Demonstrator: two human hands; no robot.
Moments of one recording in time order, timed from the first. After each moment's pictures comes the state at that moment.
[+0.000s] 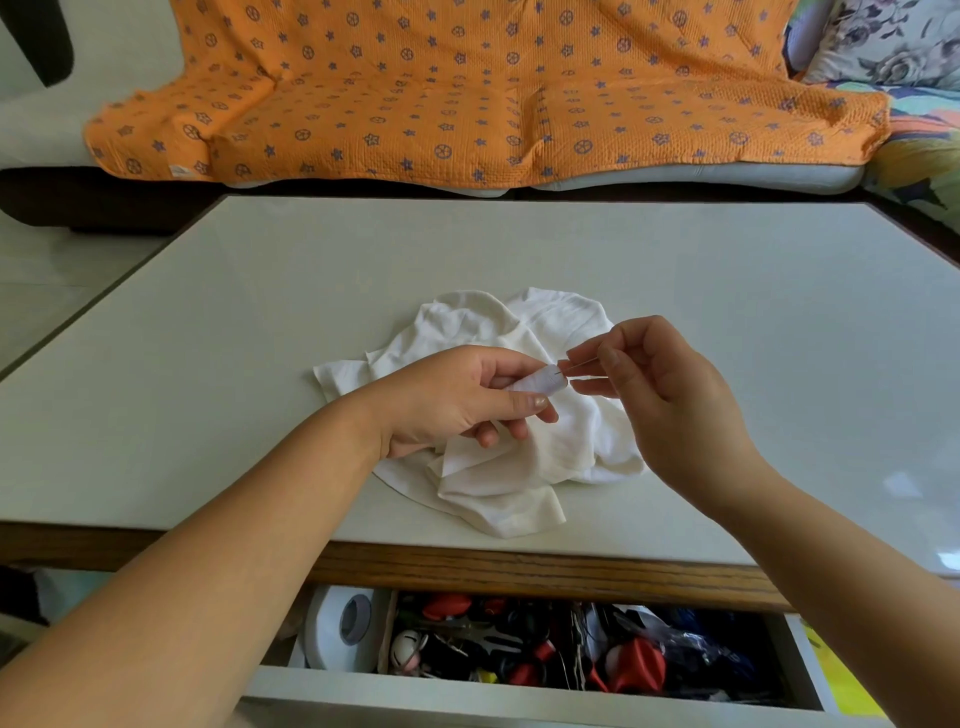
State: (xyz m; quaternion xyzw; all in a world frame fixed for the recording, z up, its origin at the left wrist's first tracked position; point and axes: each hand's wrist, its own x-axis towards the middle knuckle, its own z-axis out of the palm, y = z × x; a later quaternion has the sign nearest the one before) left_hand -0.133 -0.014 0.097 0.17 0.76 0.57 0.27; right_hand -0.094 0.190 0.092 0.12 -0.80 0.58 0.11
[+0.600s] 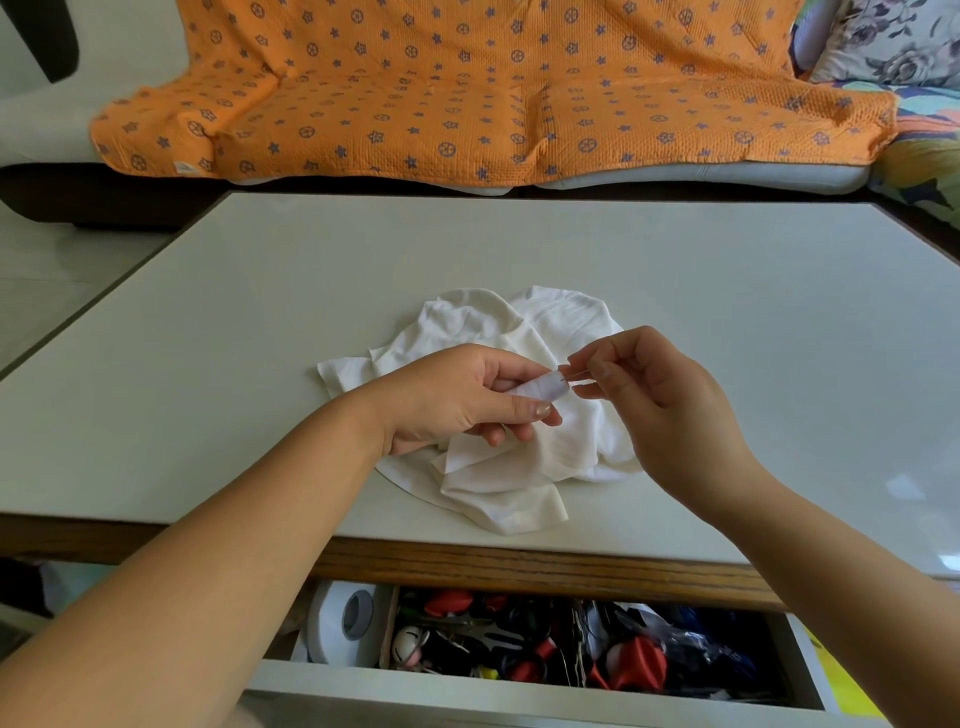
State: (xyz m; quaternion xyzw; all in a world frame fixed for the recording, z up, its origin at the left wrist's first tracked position) left_hand -0.133 -0.015 0.096 0.17 0.76 0.56 0.28; right_hand -0.093 0.189 0.087 0.12 -0.81 0.56 0.11
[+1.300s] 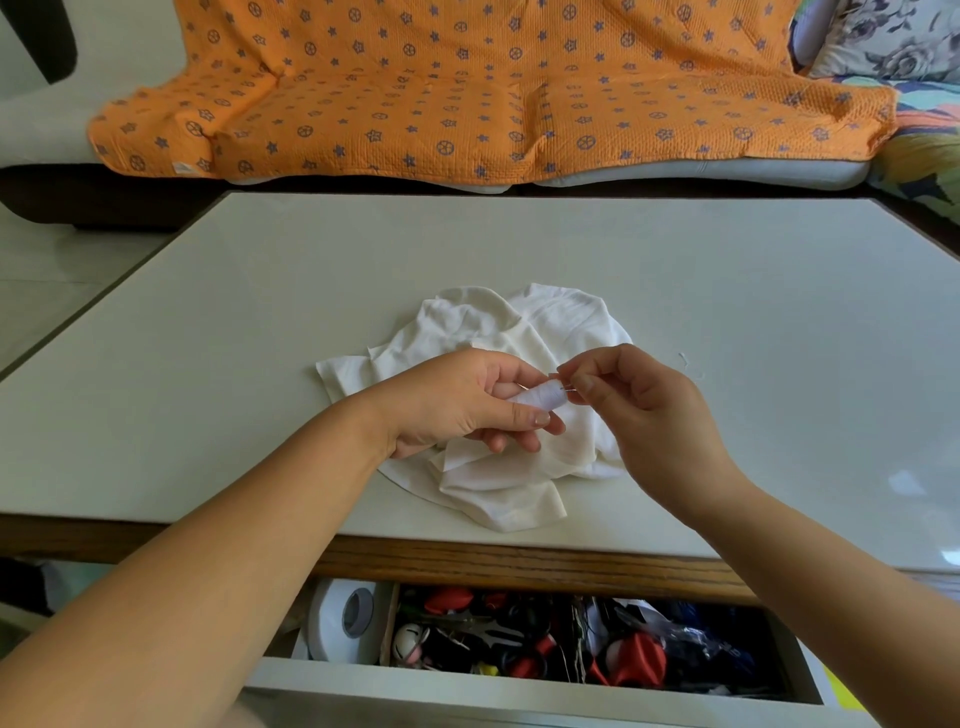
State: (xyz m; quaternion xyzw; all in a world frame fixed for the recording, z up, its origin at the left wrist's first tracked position) left_hand -0.128 -0.010 0.096 0.16 0.75 0.56 0.30; right_hand -0.093 0.185 0.076 0.09 -0.80 0.59 0.06
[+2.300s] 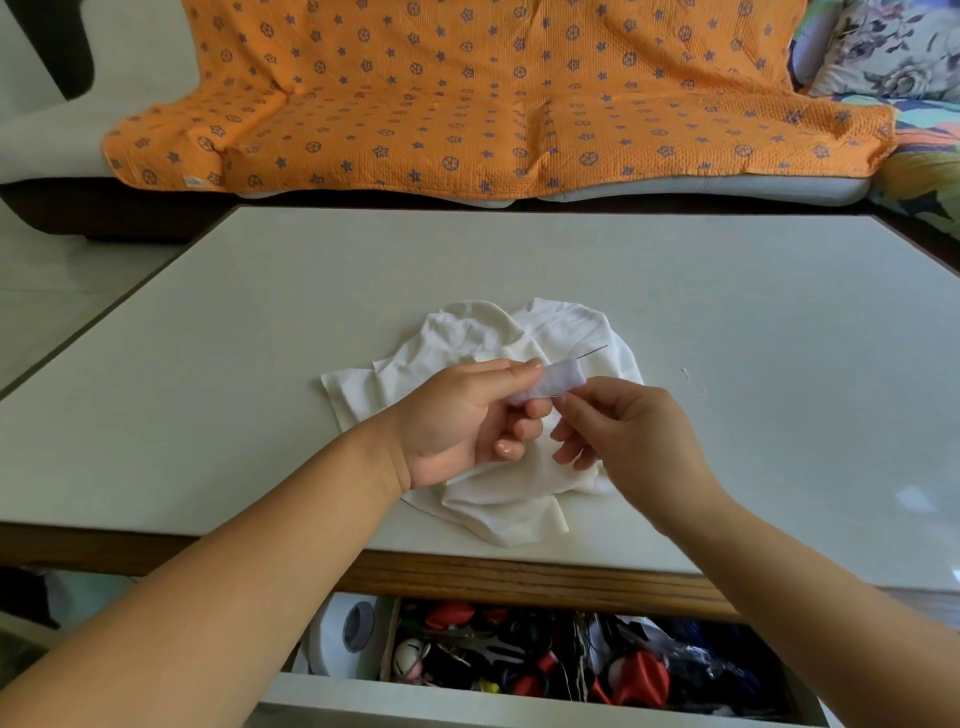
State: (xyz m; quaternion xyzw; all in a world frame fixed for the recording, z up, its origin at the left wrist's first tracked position) left_hand -0.116 0.005 0.100 0.07 0.59 0.74 0.31; right_hand -0.094 0.173 0.082 0.02 -0.81 0.58 0.00
